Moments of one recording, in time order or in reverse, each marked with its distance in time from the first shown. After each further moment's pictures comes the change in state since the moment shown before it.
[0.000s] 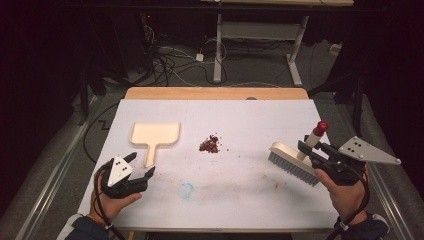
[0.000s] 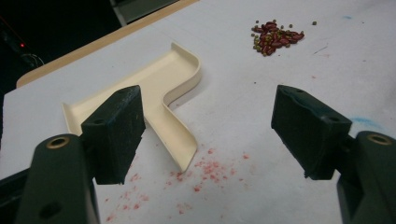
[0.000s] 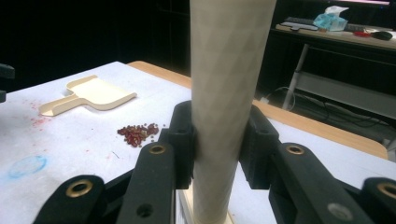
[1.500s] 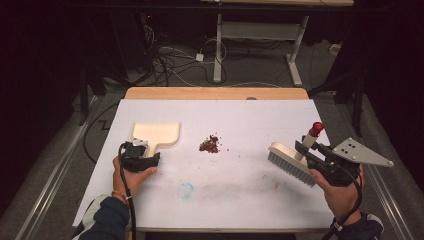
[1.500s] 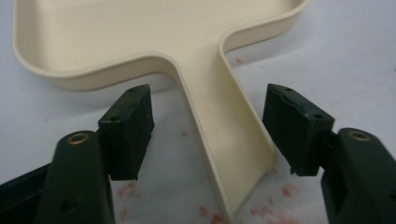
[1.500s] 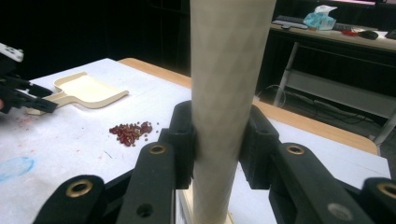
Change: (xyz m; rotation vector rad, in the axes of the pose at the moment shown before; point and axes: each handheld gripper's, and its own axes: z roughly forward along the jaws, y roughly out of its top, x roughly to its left) left arm 0.035 0.004 0.103 0.329 0.095 -0.301; right arm 0.009 -0.002 0.005 0.009 -0.039 -0.008
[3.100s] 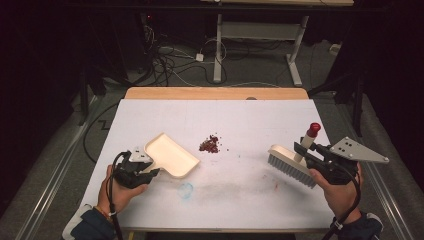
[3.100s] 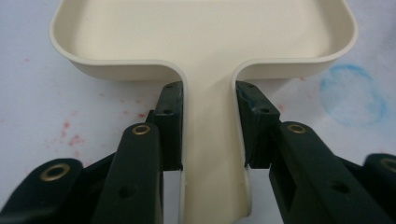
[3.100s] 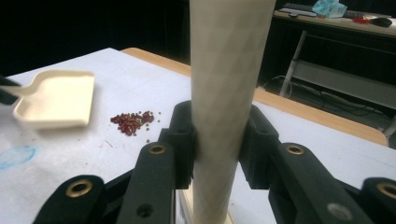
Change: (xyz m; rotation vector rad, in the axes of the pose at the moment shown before) left arm -0.026 -0.018 -0.072 0.086 -0.232 0.293; right arm -0.007 -0.006 0.007 0.037 0.017 0.013
